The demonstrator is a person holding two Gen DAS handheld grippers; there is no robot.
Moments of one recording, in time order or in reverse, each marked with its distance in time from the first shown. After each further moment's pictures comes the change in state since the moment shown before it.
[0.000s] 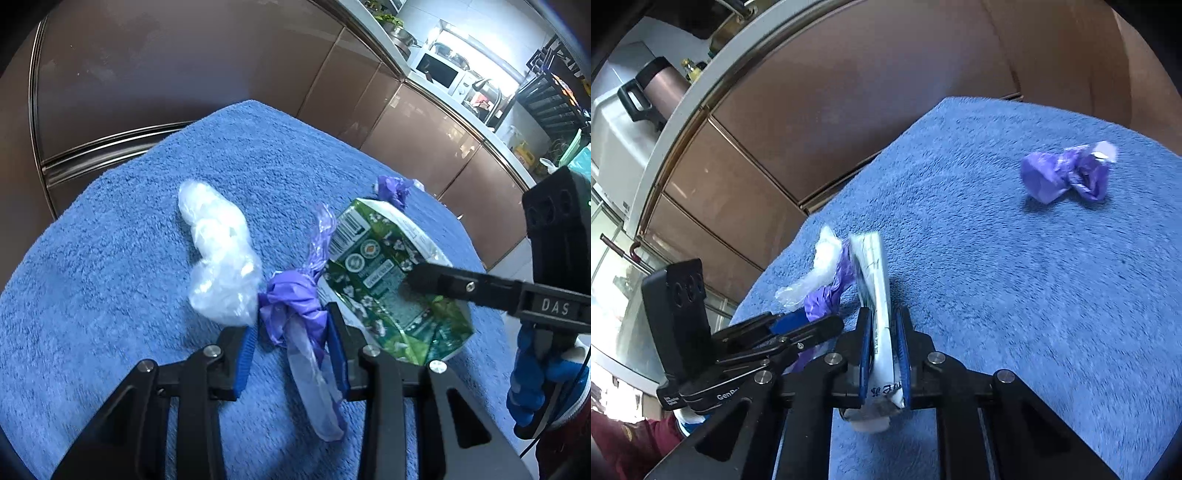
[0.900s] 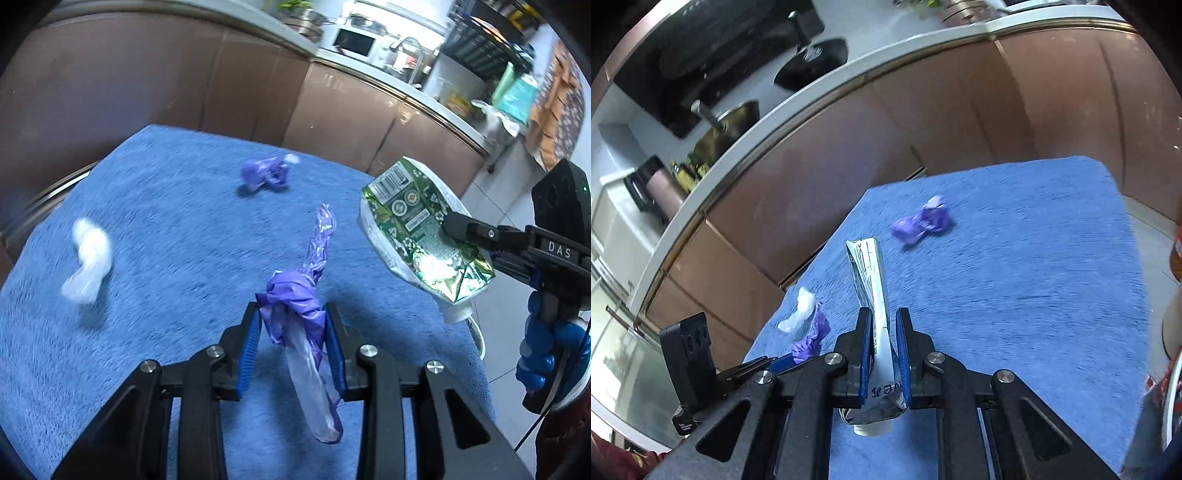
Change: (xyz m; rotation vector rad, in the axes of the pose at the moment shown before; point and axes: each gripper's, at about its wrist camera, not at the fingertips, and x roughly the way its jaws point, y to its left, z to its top) left arm -0.033 -0.121 -0.020 0.256 0.018 -0.121; right arm -0.164 -0.036 -0.076 0.206 -0.353 -0.130
